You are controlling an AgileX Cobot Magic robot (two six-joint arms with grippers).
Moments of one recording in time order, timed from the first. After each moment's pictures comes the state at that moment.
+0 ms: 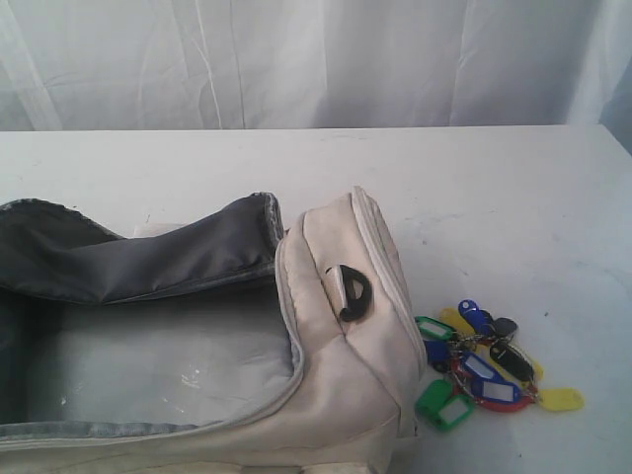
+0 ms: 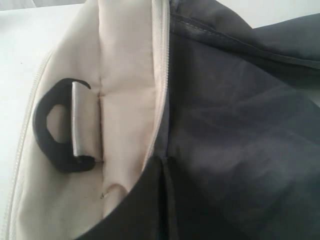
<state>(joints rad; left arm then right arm) 0.15 0.00 0.02 -0.25 0.43 0.35 0.17 0.03 0.00 0.05 0.32 -0.05</state>
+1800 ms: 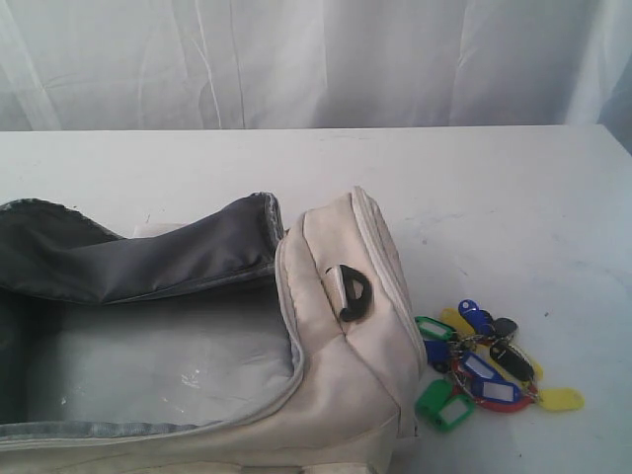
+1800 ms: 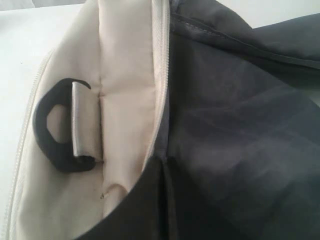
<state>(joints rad) 0.15 0.00 0.02 -0.25 0.43 0.35 0.07 0.01 0.00 0.05 0.35 -0.04</state>
